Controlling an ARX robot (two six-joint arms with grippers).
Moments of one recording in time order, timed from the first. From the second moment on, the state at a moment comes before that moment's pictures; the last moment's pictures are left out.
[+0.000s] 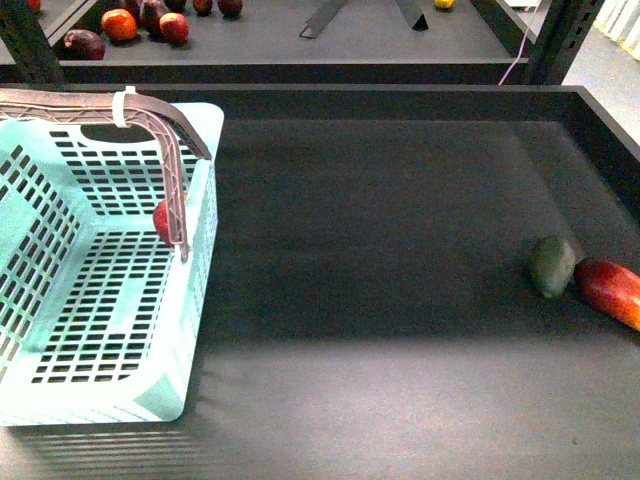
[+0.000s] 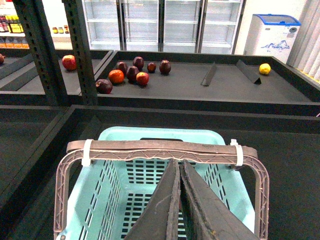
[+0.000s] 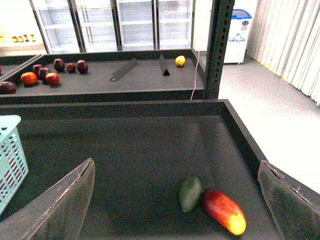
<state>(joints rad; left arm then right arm) 0.00 0.97 0.12 0.84 0.00 -0.02 0.00 0.01 0.02 0.00 0.00 0.00</state>
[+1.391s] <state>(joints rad) 0.00 0.20 0.02 0.21 0.00 -0.01 0.00 0.01 0.02 0.00 0.00 0.00</state>
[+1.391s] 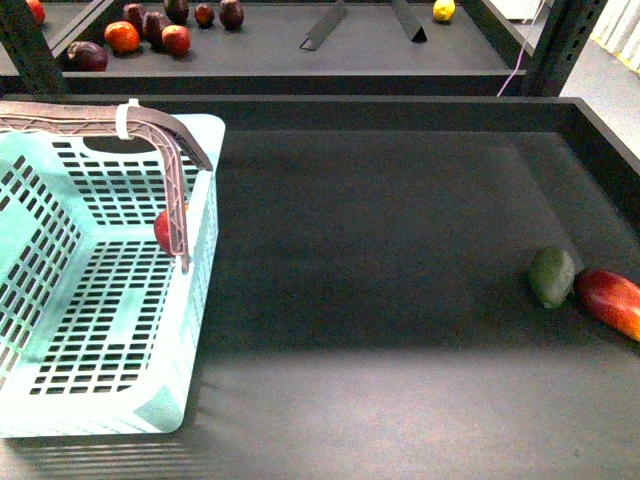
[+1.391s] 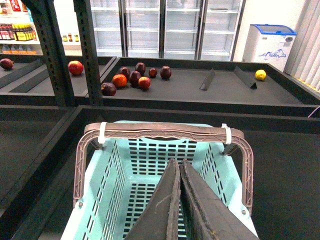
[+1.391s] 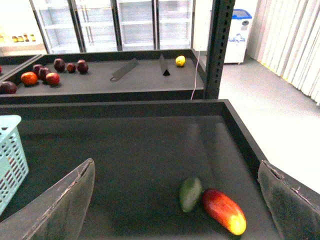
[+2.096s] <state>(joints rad) 0.00 0.01 0.02 0.00 0.00 -0.01 0.00 0.01 0.02 0.00 0.00 0.00</state>
